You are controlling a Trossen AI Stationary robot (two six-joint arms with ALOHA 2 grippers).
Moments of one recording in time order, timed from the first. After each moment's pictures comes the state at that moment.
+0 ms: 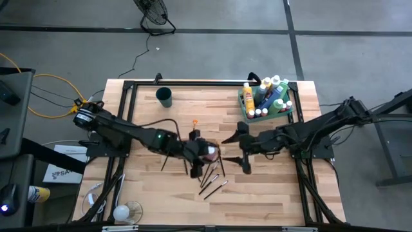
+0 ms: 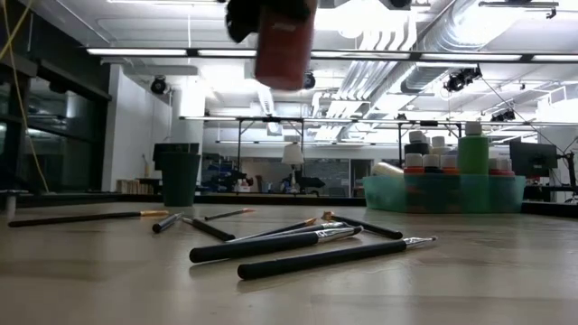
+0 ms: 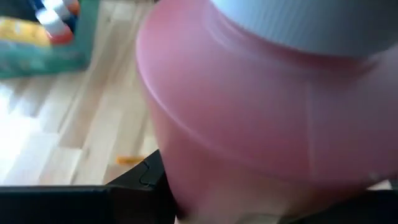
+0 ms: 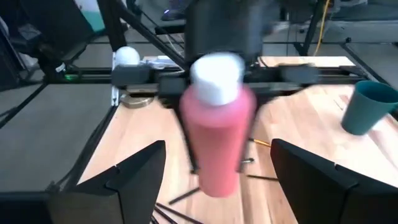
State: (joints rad) left arm -0.30 1.58 1.29 -0.34 -0.28 -0.27; right arm 0.34 1.27 0.99 -0.07 0.25 0.16
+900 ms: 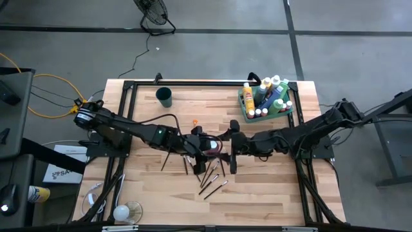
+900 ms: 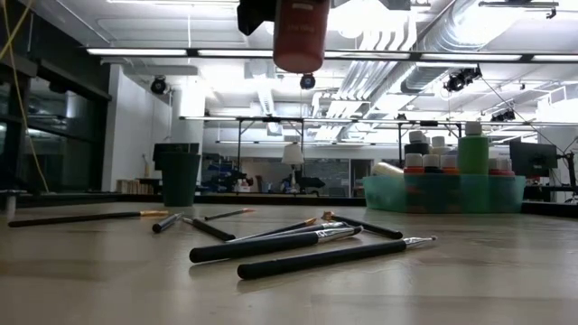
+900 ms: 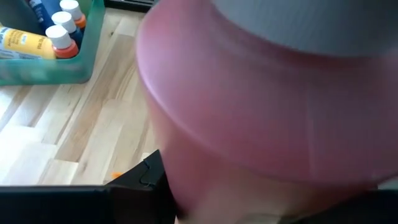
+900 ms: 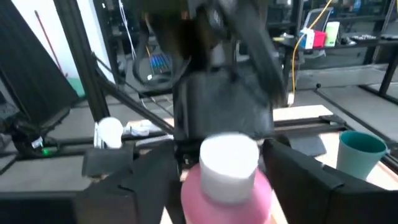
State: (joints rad) left arm -0.26 1.58 1.34 -0.33 -0.24 -0.30; right arm 0.34 1.40 1.01 0.31 0.37 0.13
